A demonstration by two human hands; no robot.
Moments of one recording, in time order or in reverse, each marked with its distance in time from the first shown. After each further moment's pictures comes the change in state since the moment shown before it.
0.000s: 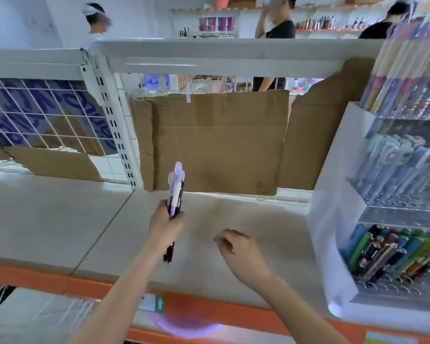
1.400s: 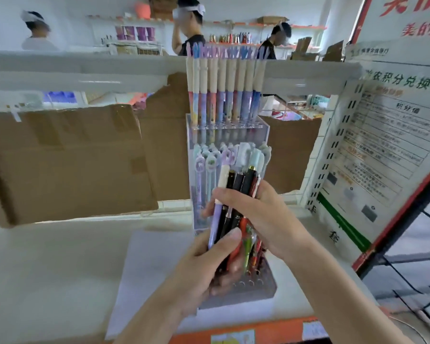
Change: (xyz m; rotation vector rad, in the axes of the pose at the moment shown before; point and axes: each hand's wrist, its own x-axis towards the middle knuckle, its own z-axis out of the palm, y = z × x) left_hand -0.191 0.190 0.184 -0.781 -1.056 0.111; right_hand -0.106 0.048 -0.291 0.666 0.170 -0.003
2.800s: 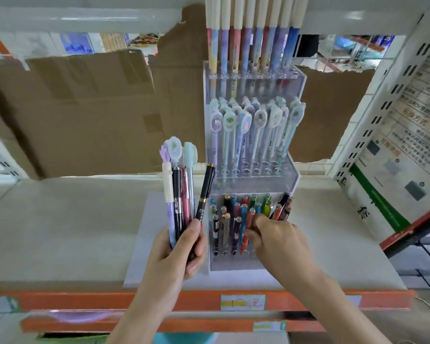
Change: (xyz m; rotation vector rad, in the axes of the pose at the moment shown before) left_hand -0.040 -0.039 -0.034 0.119 0.440 0.143; right_hand -0.030 0.108 -0.003 -1.178 0.017 0.066
